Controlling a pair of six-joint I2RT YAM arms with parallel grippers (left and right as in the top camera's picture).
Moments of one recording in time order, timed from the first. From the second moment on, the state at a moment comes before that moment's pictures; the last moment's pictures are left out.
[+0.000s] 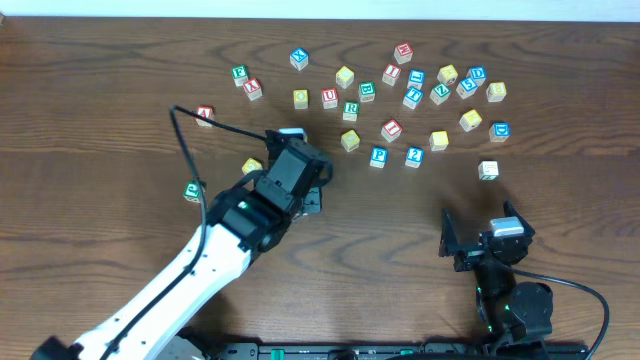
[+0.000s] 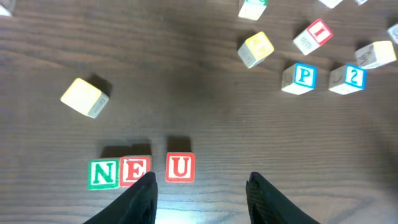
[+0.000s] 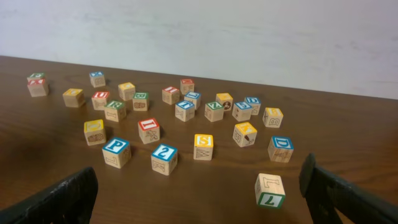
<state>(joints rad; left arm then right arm) -0.65 1.31 1.00 -0.63 -0.20 -0.59 0.15 0.01 0.02 -0.09 0.02 -0.04</state>
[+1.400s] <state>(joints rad) -0.05 1.33 1.25 -0.79 0.24 -0.16 0.15 0.01 0.02 -0.09 0.02 -0.04</state>
